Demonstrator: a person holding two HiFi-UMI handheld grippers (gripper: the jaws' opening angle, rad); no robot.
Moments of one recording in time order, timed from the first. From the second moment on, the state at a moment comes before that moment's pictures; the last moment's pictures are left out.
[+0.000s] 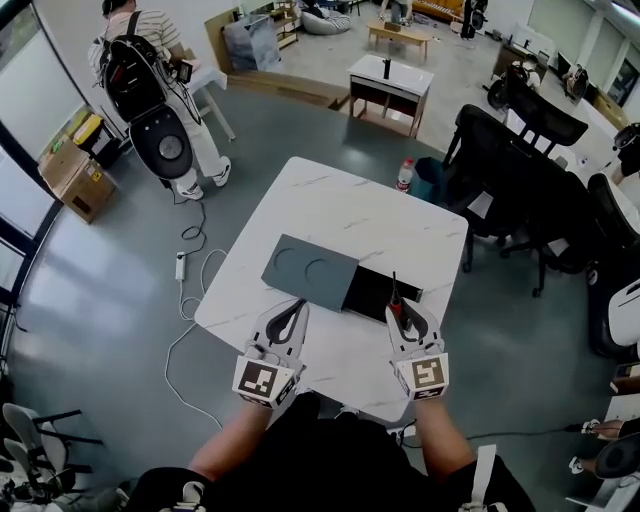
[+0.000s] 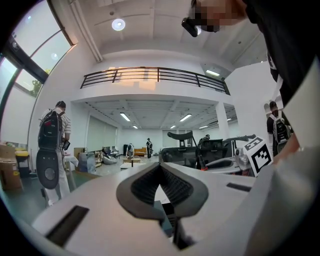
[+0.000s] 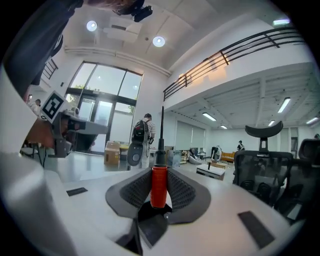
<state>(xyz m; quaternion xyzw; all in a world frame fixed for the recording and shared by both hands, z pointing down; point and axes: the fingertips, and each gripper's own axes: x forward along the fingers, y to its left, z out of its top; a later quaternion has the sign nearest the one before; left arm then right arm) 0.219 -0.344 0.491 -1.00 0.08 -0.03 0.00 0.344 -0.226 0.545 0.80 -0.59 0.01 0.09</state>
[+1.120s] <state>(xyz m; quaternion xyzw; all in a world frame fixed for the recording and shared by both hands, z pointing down) 0.210 -0.381 0.518 -1.00 0.06 -0.04 -0.02 0.389 -0.228 0.773 0.55 -0.59 0.26 0.53</state>
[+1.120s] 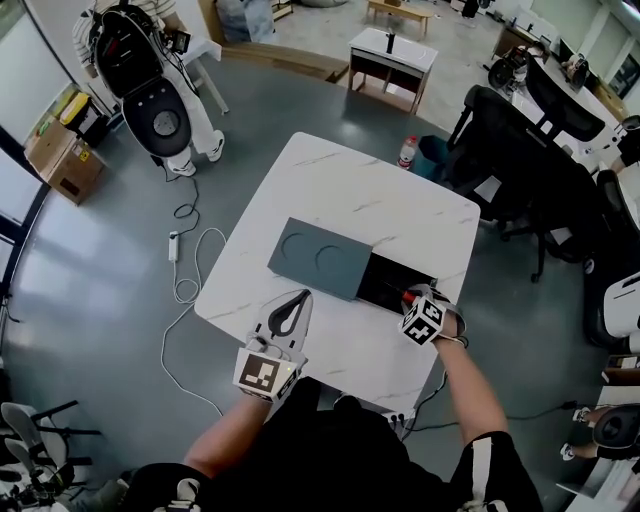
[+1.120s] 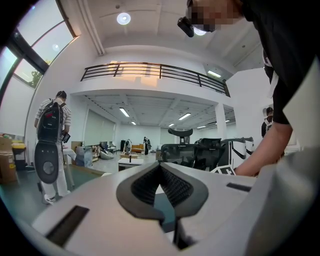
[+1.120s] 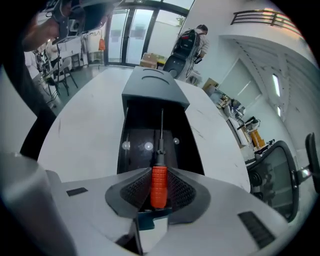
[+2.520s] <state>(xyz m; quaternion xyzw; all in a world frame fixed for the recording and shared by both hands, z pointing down) 0.235 -0.359 0.494 -1.00 0.03 -0.02 -0.03 0.360 -0.254 0.532 0.77 -0.56 0.05 0.29</state>
